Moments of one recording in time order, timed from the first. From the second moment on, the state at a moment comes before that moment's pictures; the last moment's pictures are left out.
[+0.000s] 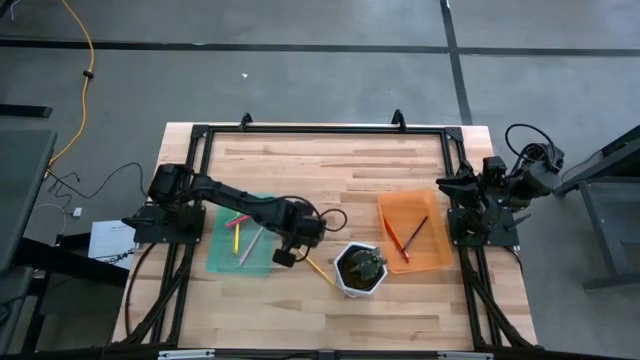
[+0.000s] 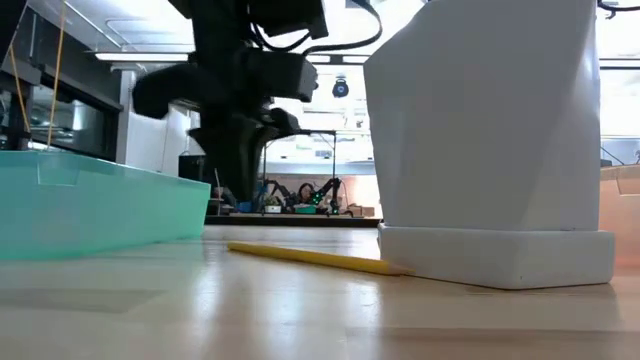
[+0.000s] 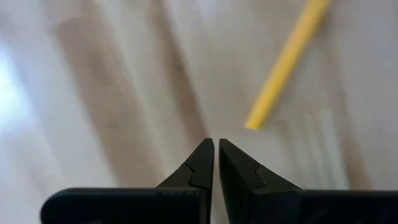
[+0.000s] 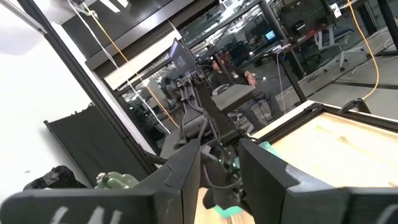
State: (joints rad) left arm -0.05 1.87 1.30 -0.81 -0.07 0.19; right arm 0.72 0.24 0.60 -0.15 0.80 0.42
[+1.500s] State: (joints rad) left arm -0.09 1.83 1.30 -0.89 0.24 0.08; right arm 0.72 0.24 0.60 -0.16 0.78 0.41
